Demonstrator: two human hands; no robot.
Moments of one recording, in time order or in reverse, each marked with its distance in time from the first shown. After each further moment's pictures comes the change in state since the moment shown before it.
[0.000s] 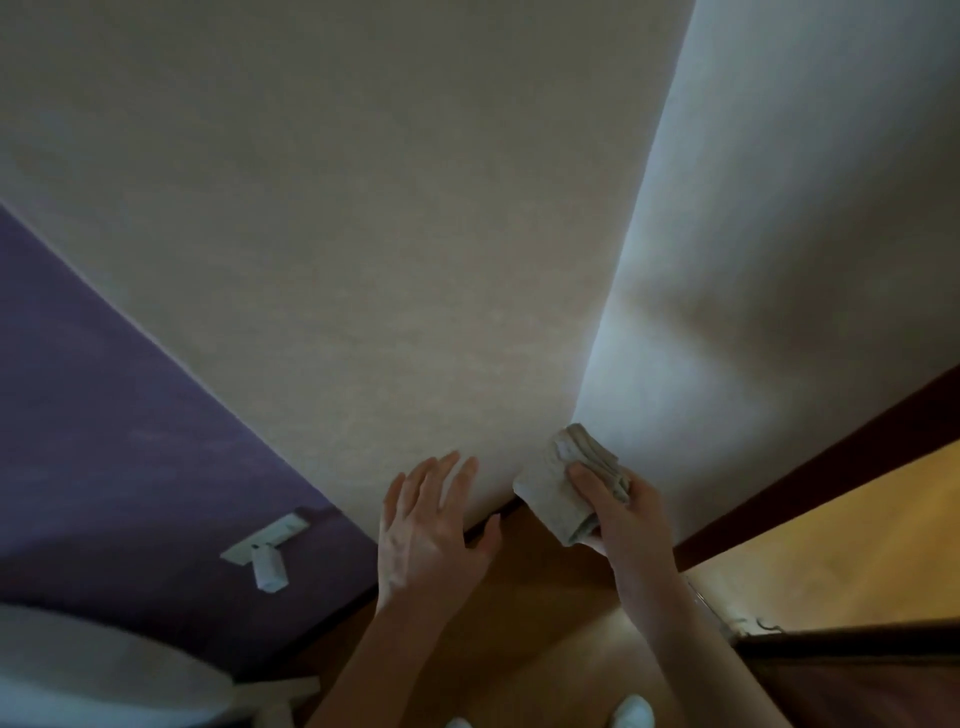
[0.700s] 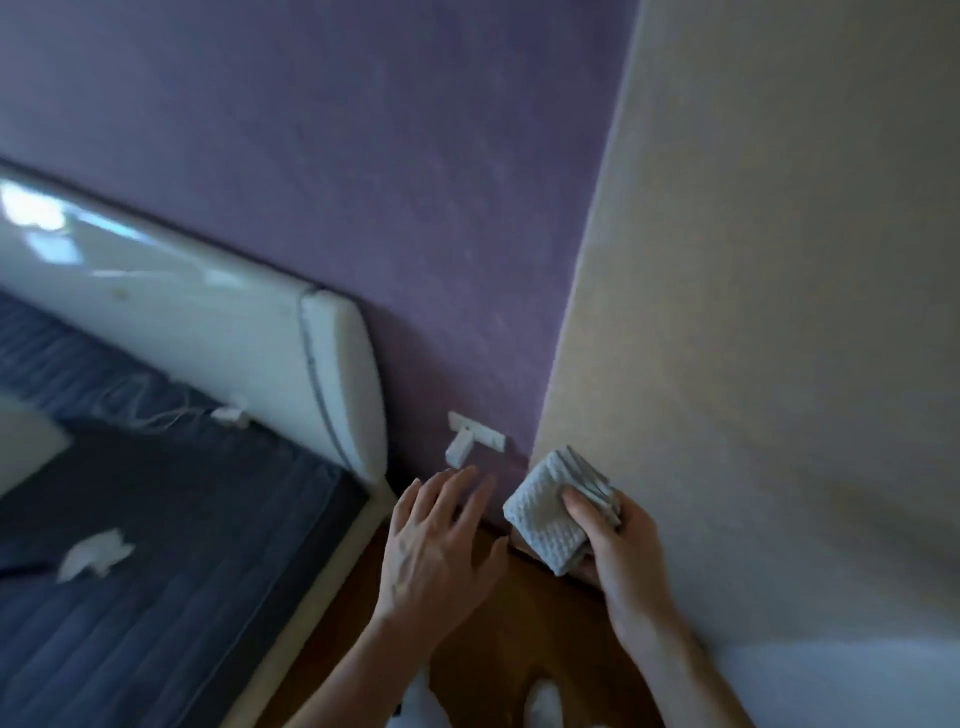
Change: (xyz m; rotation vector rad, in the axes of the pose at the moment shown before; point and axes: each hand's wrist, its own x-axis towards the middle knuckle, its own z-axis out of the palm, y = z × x) left_hand -0.085 -0.030 -0.050 0.285 0.150 -0.876; right_hand 0.033 0.020 0.170 -0.498 -0.905 0.152
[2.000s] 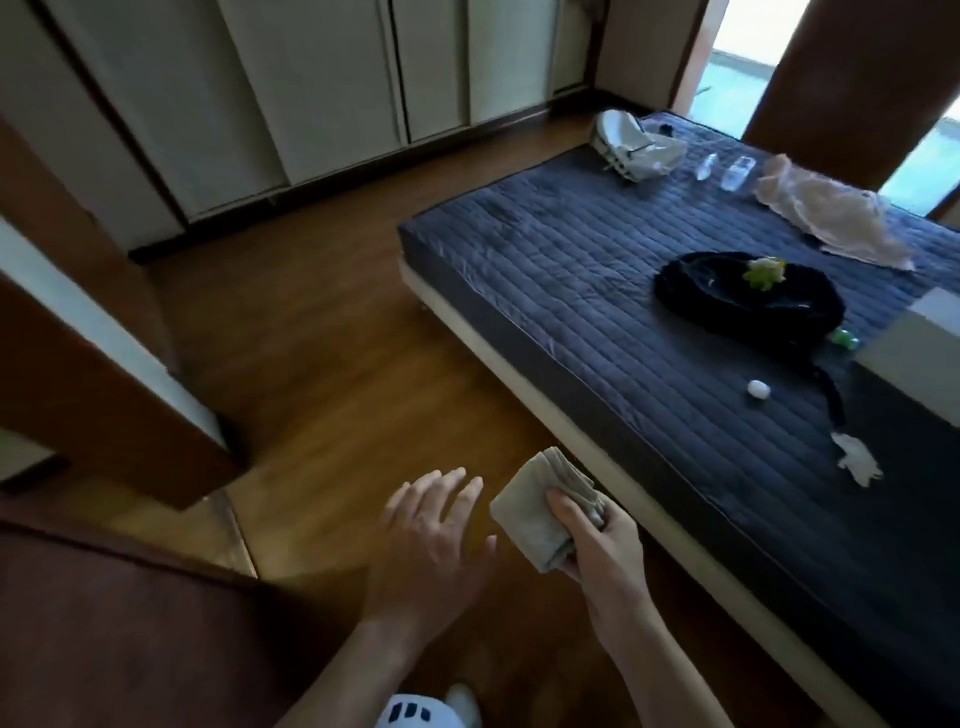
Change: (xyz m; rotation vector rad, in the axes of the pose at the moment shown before) left_hand -0.583 0.198 -0.103 0.440 0.492 -1.932; right_hand -0.470 0.206 0.105 -0.816 -1.903 0.163
